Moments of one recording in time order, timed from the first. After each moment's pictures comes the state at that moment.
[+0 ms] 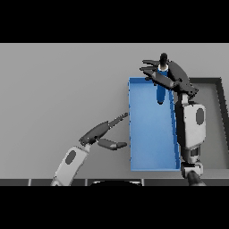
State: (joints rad) left arm -0.19 0.02 -0.42 -1.58 -0.14 -0.38 0.08; right arm -0.73 -0.21 -0.16 -1.47 -0.25 0.36 0.60
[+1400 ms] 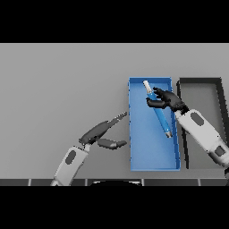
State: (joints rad) left arm -0.19 0.03 -0.42 -1.57 -0.16 -0.36 0.07; right arm -0.75 -0.76 0.79 -1.24 -0.69 -0.04 0.61
